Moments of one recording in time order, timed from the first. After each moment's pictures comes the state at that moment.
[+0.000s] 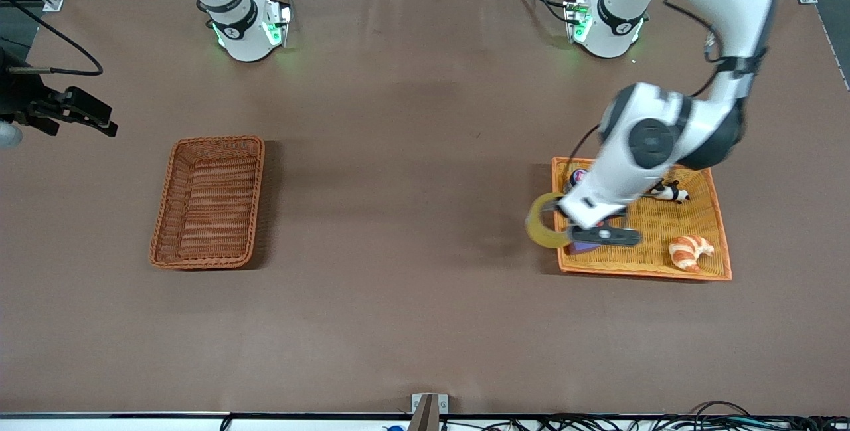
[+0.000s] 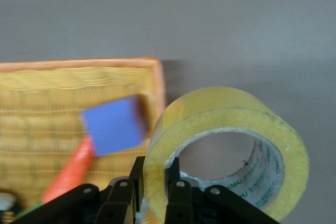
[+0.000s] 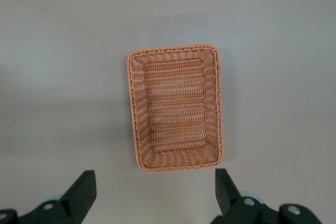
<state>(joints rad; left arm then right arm) -0.24 0.42 -0.22 -1.77 0.17 2.19 -0.45 0.06 0.00 -0.05 -1.53 0.02 1.52 0.05</state>
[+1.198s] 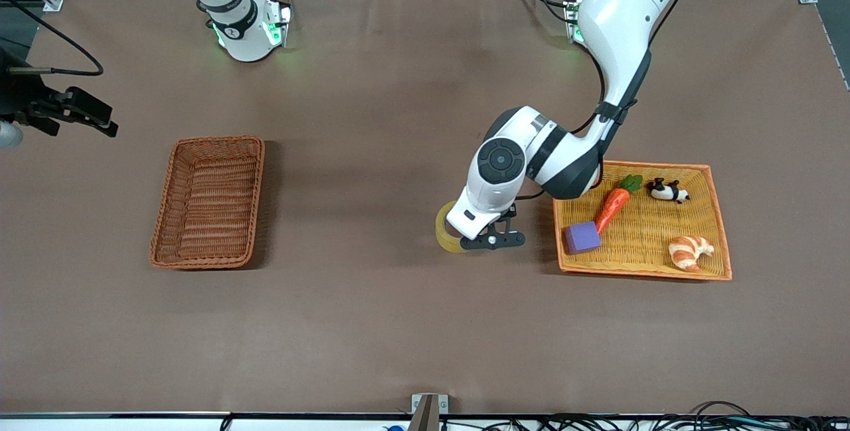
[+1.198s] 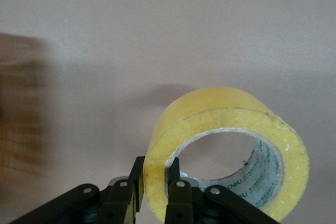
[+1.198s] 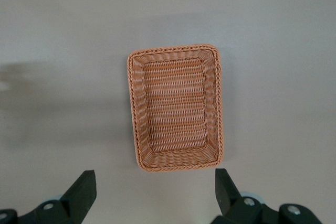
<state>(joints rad) -0.45 0.71 -0.22 -1.41 0.12 2.10 -0.75 0.06 0.00 -0.05 -1.53 0.02 1.52 0.05</state>
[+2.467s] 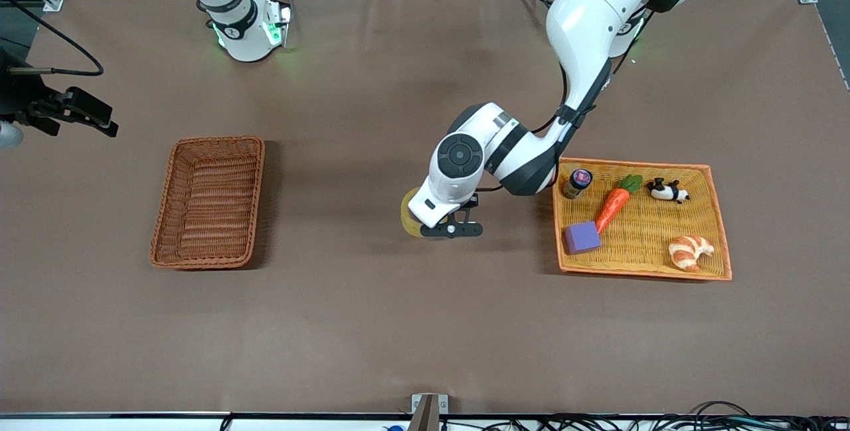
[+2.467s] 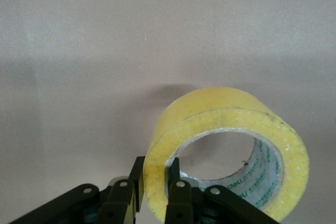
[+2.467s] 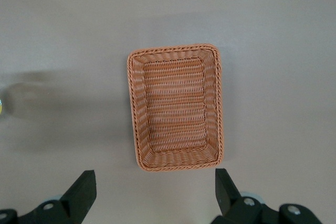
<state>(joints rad) -0.55 0.82 -0.23 -1.28 0.08 2.07 -0.75 0.06 0.00 -0.05 -1.53 0.02 1.52 0.05</state>
